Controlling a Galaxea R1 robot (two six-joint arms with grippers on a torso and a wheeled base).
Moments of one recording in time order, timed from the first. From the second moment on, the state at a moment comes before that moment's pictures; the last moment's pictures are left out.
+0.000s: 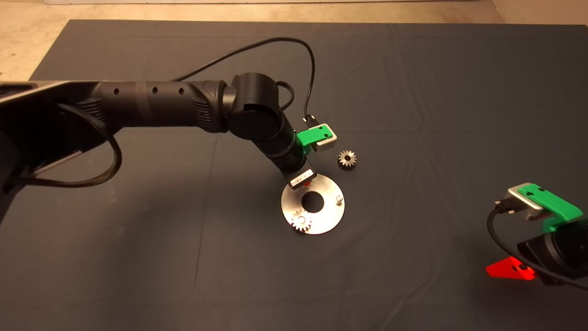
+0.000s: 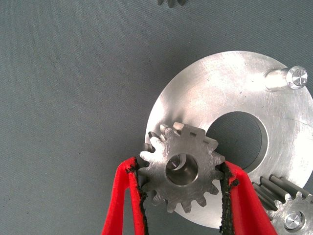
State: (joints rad) left arm -0.36 2.75 -1.17 0.44 1.22 -0.49; right arm 0.42 1.91 -0.36 -0.19 -1.53 1.31
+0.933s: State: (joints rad) left arm -0.36 2.75 -1.17 0.44 1.22 -0.49; right arm 0.42 1.91 -0.36 -0.19 -1.53 1.31
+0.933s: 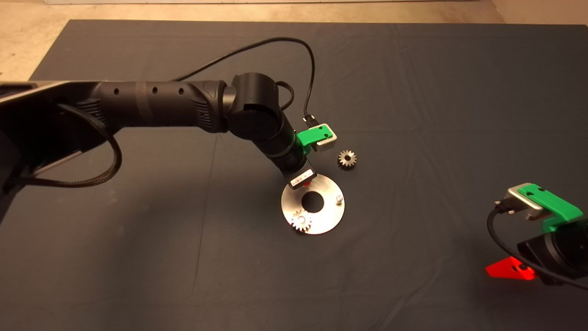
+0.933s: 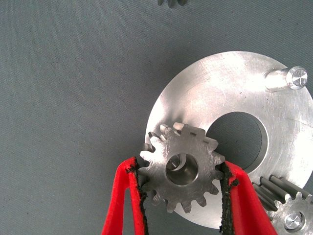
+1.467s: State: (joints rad) left arm -0.36 2.75 -1.17 0.44 1.22 -0.49; right arm 0.42 1.91 -0.36 -0.19 -1.53 1.31
